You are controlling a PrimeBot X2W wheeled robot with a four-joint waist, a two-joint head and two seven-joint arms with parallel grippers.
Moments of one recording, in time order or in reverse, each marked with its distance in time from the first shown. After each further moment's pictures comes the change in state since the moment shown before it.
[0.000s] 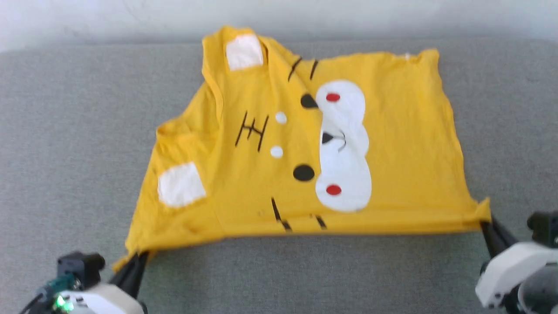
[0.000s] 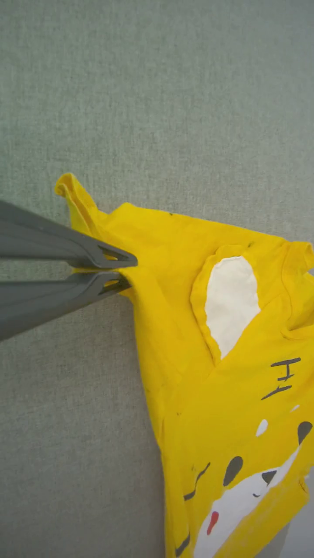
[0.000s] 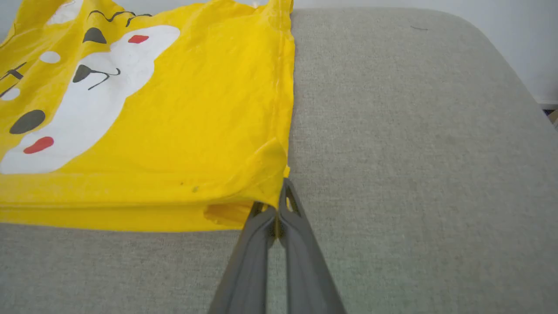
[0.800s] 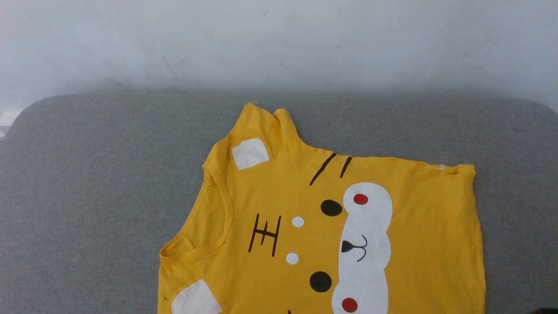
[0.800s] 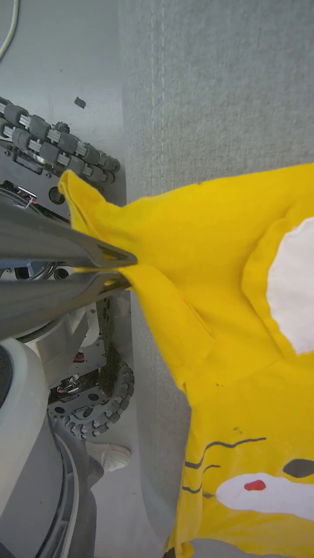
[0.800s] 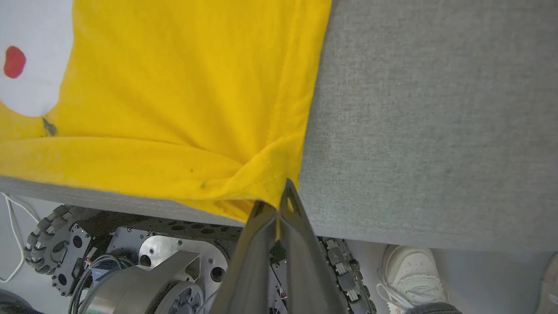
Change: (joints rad) left arm 0.361 0.112 -0.059 -0.246 -0.302 0.054 0.417; right arm 0.413 -0.074 -0.014 -0.146 0.224 -0.001 0.524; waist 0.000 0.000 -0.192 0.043
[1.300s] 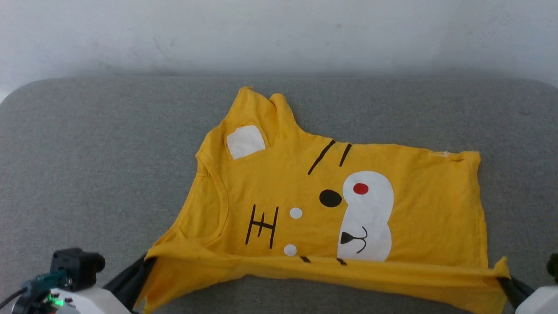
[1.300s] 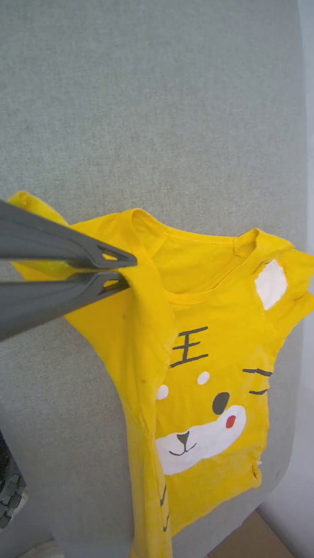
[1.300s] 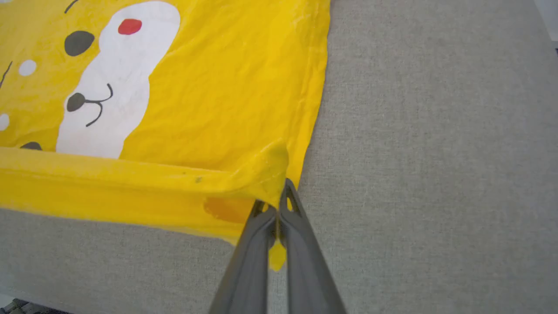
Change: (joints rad) left arm -0.224 0.044 0.082 -0.049 0.217 -0.061 -0.217; right arm -0.131 -0.005 -0.028 -0.084 -0.081 0.000 -0.197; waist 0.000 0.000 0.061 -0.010
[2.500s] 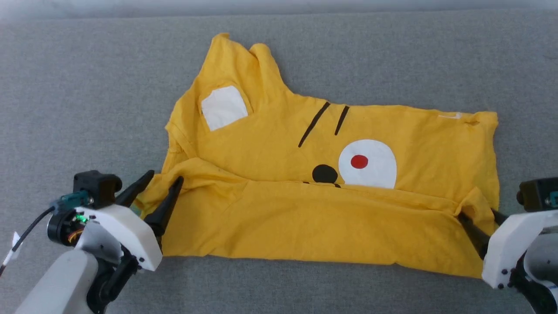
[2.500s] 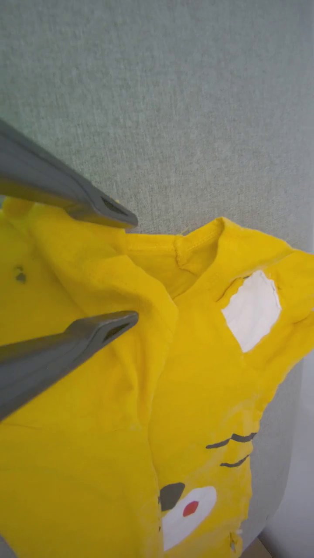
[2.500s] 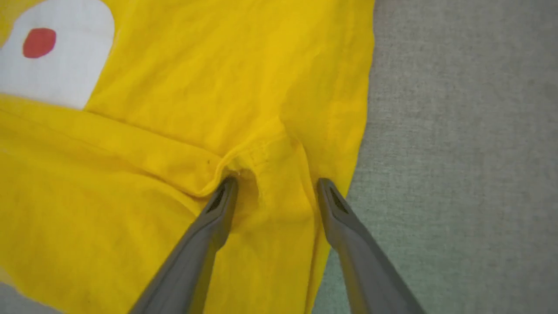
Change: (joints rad) left arm -0.512 -0.204 -0.117 0.527 0.063 -0.216 -0.151; right arm -0.372 -0.038 0.111 0.213 -0.006 -0.001 0.062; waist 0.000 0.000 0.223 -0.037
